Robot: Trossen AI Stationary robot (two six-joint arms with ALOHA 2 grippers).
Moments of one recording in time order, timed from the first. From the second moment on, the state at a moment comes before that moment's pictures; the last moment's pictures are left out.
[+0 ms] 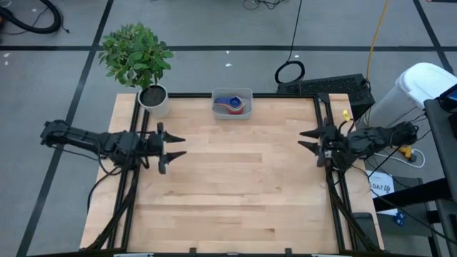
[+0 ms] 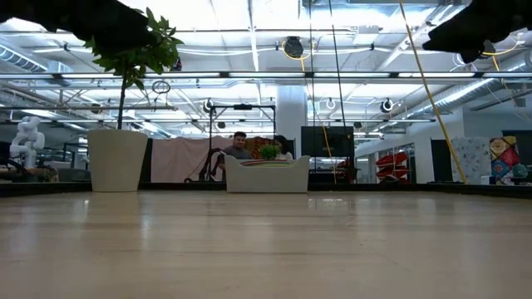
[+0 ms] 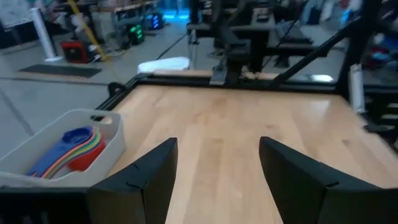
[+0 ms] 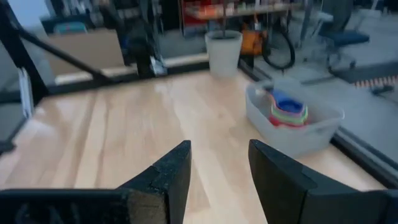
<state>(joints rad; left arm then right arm) -0.22 0.56 0.43 -0.04 -0.35 -0.05 0.33 0.26 0.51 -0.57 0.58 0.24</state>
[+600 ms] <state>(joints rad) 0.12 0.45 0.18 0.17 0.01 -0.05 0.33 0.00 0.14 -0.13 0.63 0.09</state>
